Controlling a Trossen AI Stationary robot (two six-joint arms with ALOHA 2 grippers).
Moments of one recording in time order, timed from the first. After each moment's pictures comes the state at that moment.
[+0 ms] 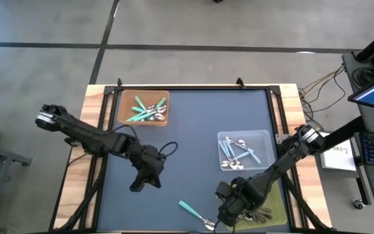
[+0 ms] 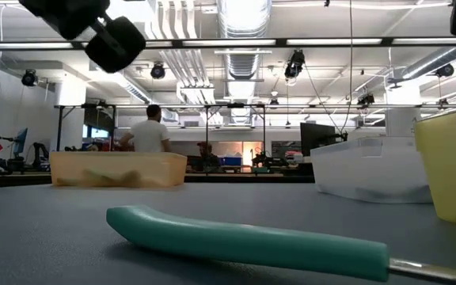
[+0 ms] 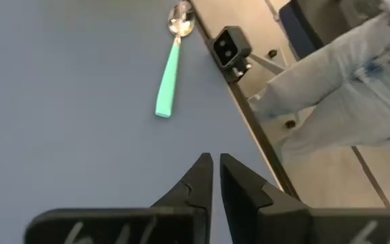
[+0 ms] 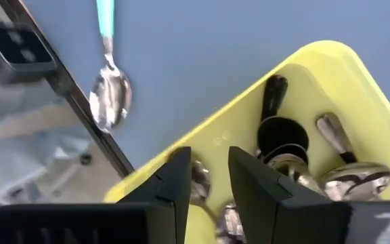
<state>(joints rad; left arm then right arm) -0.32 1.34 0.87 -0.31 0.43 -0.17 0.67 1.84 1.49 -0.93 -0.02 1.26</state>
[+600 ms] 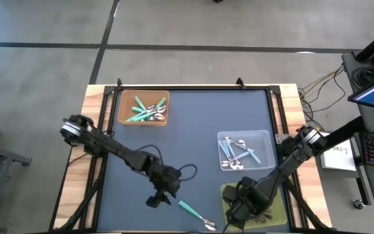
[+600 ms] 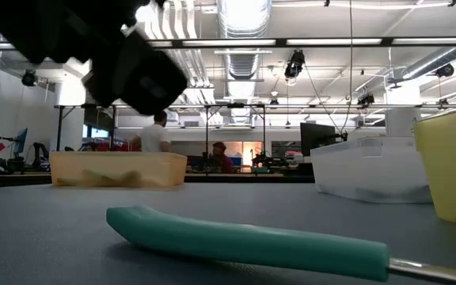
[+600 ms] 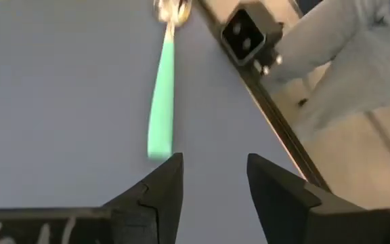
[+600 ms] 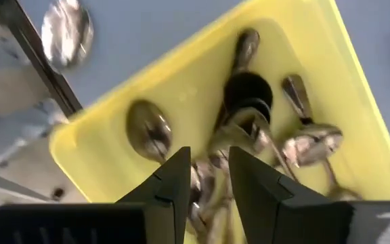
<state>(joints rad) -0.41 1.73 1.01 -0.12 0.39 -0.12 0.73 1.83 1.50 -1.07 -0.03 1.18</state>
